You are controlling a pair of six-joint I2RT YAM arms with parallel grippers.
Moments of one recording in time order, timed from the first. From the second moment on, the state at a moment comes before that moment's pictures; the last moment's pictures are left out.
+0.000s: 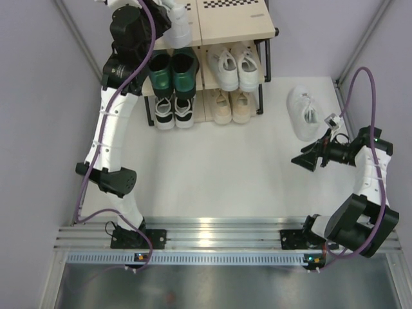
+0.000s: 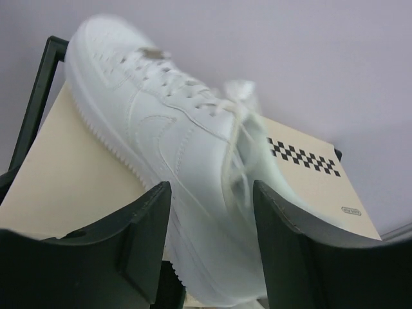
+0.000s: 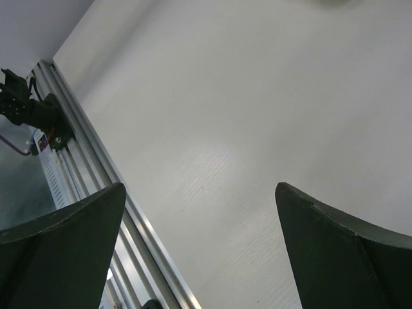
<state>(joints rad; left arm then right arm) -0.35 1.82 2.42 -0.49 -0.38 -0.50 -0.48 1.23 0.99 -1.18 -1.24 -0.90</state>
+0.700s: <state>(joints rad) -0.29 1.77 2.44 -0.45 -0.30 -0.58 -0.50 1.23 1.00 -1.21 -1.26 -0.94</state>
